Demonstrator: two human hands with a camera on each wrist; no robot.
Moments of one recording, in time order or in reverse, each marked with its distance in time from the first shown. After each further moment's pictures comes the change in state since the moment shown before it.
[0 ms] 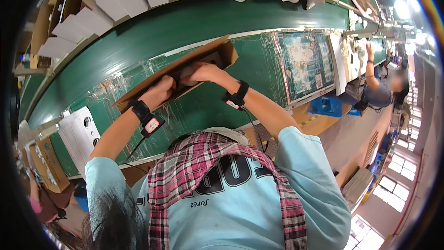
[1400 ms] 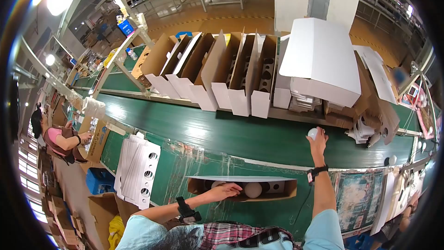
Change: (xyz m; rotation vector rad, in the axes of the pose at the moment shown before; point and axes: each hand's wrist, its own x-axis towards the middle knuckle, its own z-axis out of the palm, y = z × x) left_hand -0.104 0.077 0.056 0.165 0.050 0.107; right_hand 0.172 0.169 -0.157 -0.234 1.048 -0.186
